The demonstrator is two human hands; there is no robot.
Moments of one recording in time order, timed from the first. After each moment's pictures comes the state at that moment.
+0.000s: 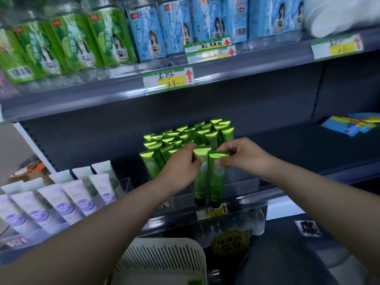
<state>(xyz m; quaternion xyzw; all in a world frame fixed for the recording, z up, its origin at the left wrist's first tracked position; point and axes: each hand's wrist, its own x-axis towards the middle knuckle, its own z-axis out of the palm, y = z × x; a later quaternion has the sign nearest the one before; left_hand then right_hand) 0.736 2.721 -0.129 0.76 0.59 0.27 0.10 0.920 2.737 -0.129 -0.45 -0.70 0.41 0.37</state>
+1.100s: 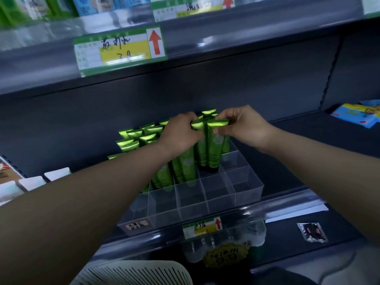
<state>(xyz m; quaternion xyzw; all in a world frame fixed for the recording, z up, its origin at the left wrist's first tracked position) 0.767 2.840 -0.121 0.75 0.59 0.28 0.07 0.938 2.838 -0.126 -0.45 -0.71 0.35 0.42</state>
